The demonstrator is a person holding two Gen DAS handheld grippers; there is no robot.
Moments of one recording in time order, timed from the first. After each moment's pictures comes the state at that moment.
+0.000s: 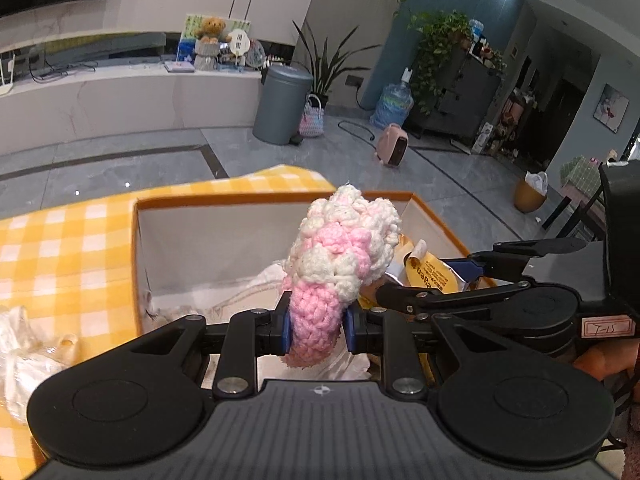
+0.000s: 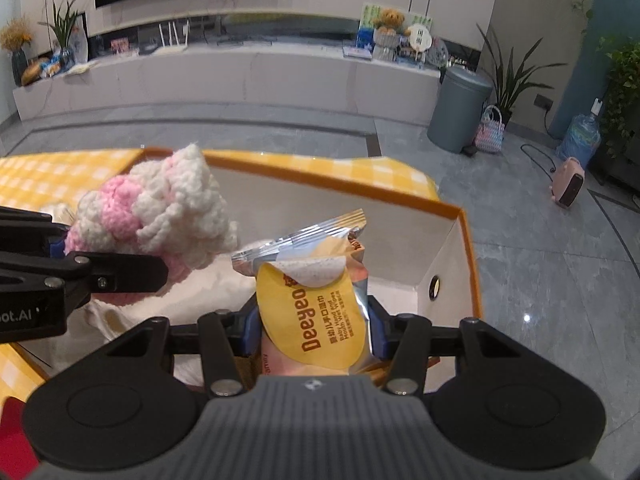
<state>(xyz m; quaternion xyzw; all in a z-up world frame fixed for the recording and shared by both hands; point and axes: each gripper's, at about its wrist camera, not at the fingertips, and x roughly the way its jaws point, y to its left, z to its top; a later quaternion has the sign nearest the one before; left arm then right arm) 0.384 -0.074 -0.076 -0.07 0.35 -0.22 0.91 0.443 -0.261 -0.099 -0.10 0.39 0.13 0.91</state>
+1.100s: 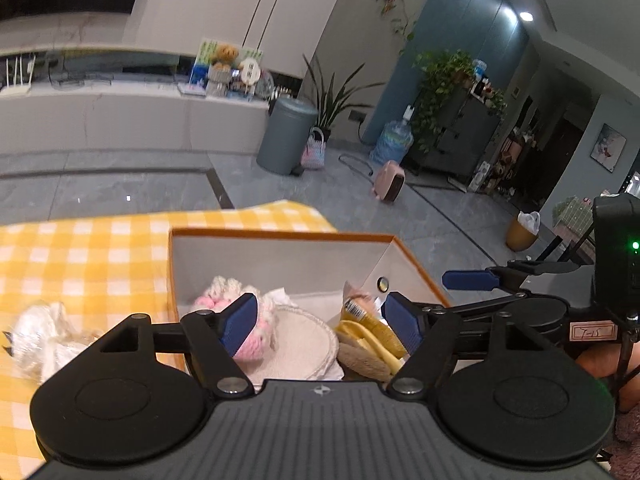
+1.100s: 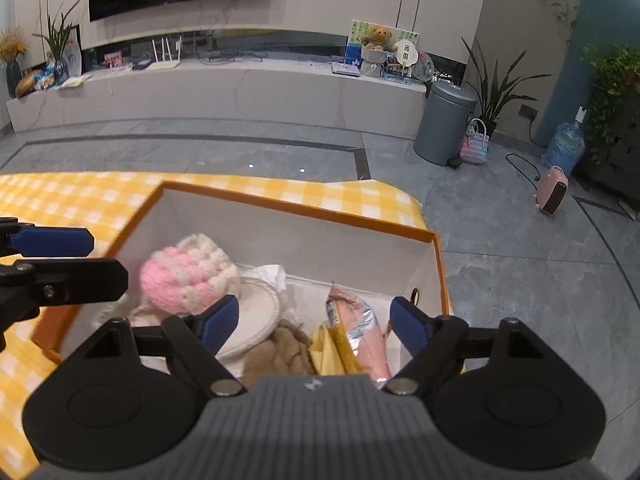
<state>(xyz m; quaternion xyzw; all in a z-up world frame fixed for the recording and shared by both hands) 0.340 -0.040 -0.021 -0.11 0.31 -0.20 0.92 0.408 -0.255 -0.045 -0.09 0.37 0.11 0.92</state>
